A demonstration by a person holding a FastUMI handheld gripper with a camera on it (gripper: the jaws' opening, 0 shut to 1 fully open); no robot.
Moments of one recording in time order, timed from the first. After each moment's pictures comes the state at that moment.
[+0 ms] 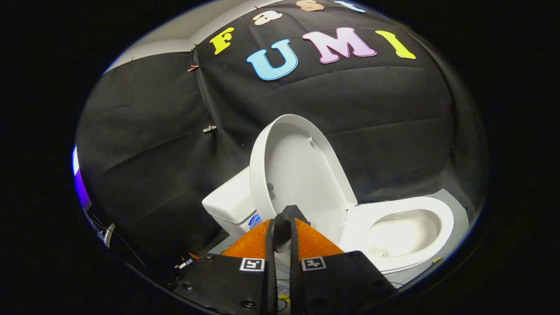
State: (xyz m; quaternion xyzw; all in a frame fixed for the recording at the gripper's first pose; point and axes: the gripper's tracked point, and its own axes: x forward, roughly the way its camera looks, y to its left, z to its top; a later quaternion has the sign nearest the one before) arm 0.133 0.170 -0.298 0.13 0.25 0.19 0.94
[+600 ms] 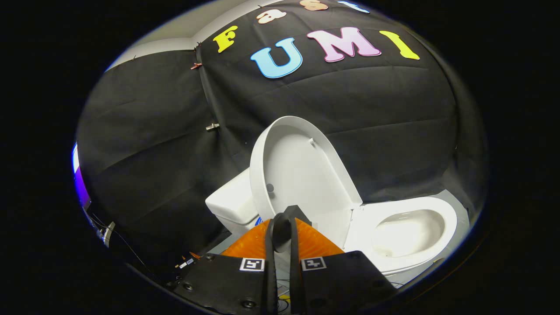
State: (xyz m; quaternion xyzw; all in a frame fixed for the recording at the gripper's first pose) arm 0.135 0.185 -0.303 0.12 0.25 0.19 0.94
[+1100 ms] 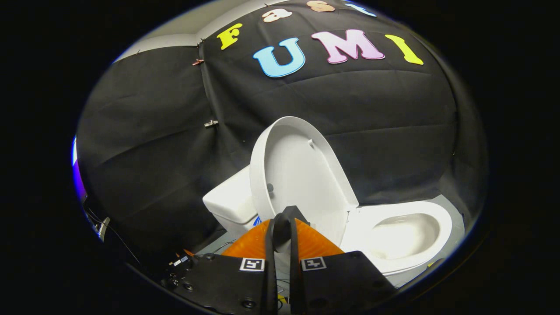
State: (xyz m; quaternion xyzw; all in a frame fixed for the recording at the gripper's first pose) arm 0.133 0.189 -0.302 0.11 0.25 0.20 0.94
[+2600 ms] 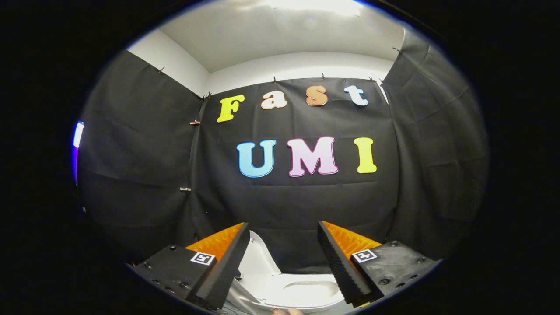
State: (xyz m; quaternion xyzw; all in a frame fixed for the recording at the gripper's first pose) arm 0.020 0.016 0.005 -0.01 -0.05 0.05 1.00
